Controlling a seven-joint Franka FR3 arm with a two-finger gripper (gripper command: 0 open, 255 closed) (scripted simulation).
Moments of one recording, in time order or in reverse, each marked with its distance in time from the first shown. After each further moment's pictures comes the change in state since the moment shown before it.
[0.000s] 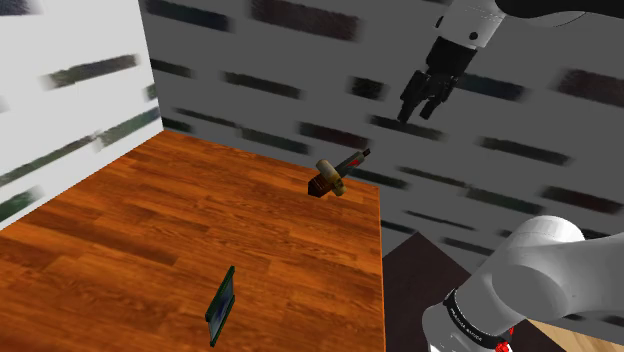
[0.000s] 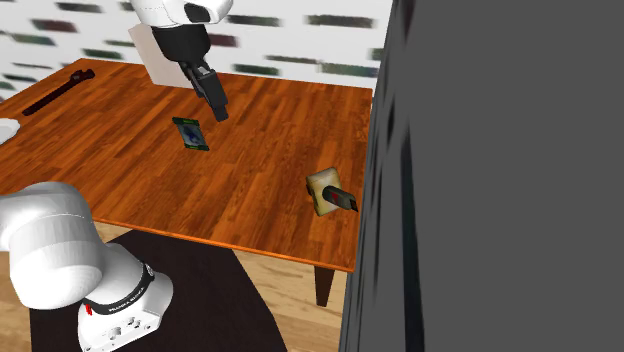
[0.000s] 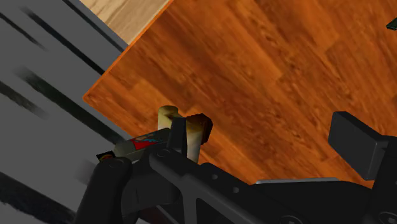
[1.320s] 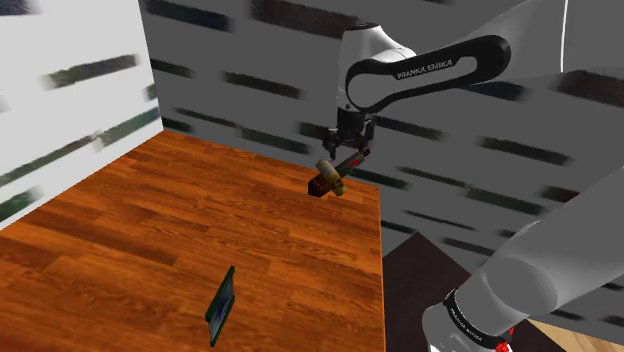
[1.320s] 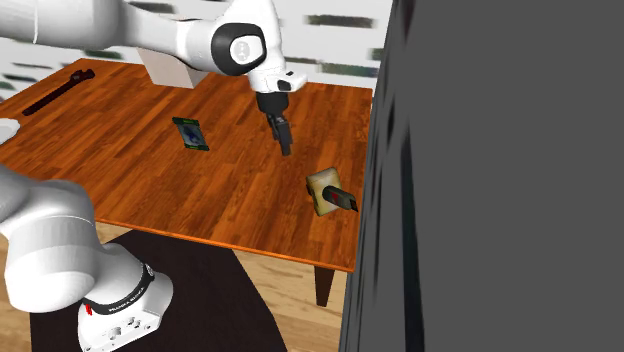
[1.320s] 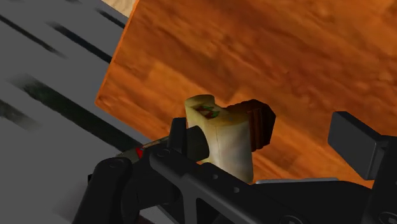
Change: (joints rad) arm -0.108 0.598 0.213 0.050 -0.222 0.396 0.453
